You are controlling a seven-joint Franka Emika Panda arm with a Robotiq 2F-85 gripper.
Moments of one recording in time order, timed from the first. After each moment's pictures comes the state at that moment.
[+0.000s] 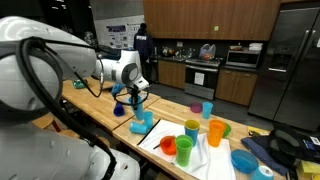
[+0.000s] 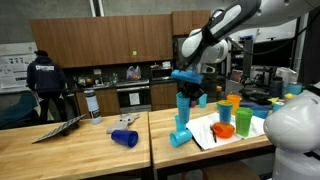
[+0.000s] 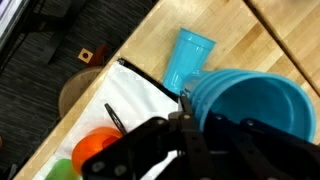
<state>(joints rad) 0.14 -0.61 0.25 -2.62 0.26 2.16 1.18</state>
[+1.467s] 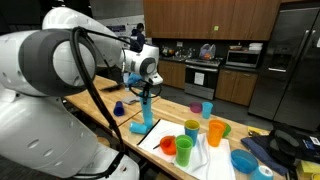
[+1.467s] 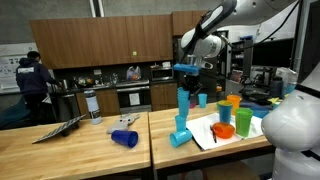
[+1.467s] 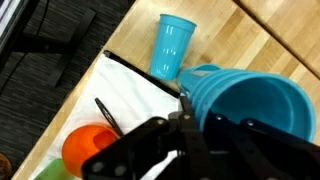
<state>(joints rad) 0.08 -0.39 0.14 -2.40 0.30 2.06 1.11</state>
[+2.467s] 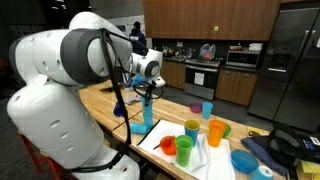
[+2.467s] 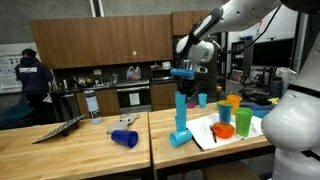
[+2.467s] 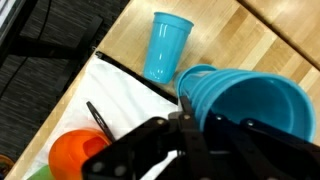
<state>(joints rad) 0.08 -0.24 0.14 -2.31 0.30 2.05 1.11</state>
